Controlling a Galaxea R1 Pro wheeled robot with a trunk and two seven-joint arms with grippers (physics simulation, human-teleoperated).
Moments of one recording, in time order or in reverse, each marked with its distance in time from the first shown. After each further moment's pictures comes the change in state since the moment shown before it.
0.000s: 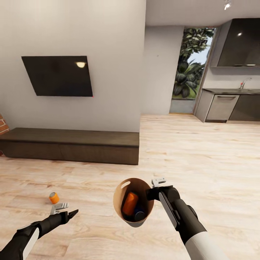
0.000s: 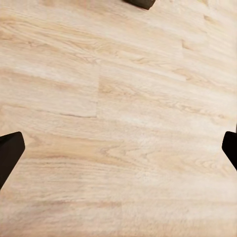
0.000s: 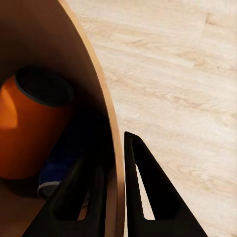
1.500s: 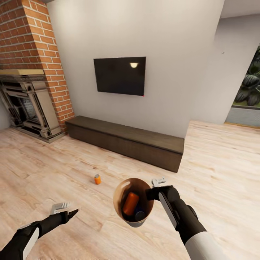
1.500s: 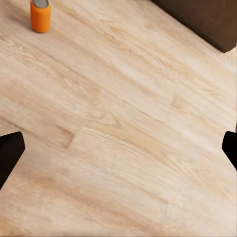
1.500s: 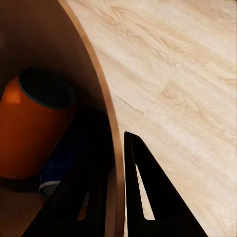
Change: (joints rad) left arm 0.000 0.000 0.000 -0.003 0.001 0.000 0.000; right arm 0.000 0.001 0.001 0.000 0.002 0.000 -0.001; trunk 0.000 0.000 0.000
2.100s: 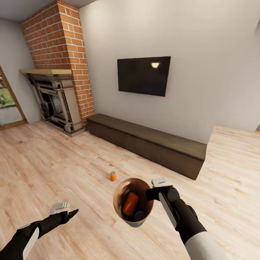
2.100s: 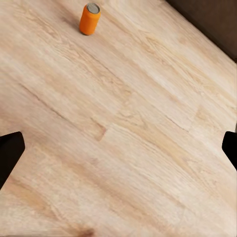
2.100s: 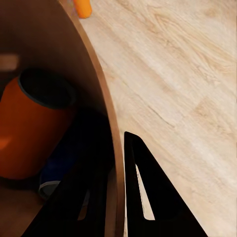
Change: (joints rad) left arm 0.000 0.000 0.000 -0.001 0.000 0.000 0.000; right arm 0.000 0.000 0.000 0.000 -0.002 0.000 0.001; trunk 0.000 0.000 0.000
